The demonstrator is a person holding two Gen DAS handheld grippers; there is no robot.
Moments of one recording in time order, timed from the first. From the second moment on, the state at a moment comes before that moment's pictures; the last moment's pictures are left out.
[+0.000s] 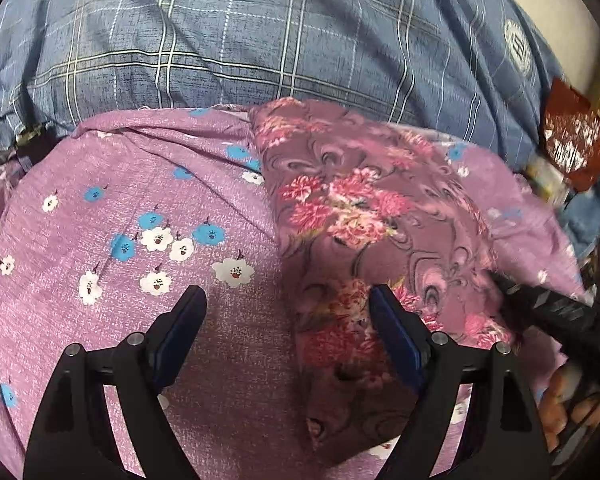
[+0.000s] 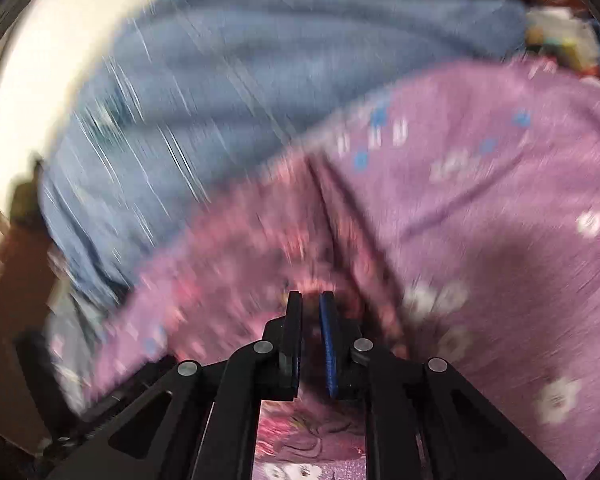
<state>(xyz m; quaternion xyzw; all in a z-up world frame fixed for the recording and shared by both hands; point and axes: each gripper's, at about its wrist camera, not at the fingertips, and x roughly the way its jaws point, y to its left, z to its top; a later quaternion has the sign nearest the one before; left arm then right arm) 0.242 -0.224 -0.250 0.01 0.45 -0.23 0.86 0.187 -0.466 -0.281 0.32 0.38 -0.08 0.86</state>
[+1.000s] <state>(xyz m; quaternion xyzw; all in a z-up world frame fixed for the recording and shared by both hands) 0.234 -0.239 -0.254 0.07 0.43 -0.22 0.87 0.331 -0.422 -0.249 0.26 0.41 0.01 0.87</state>
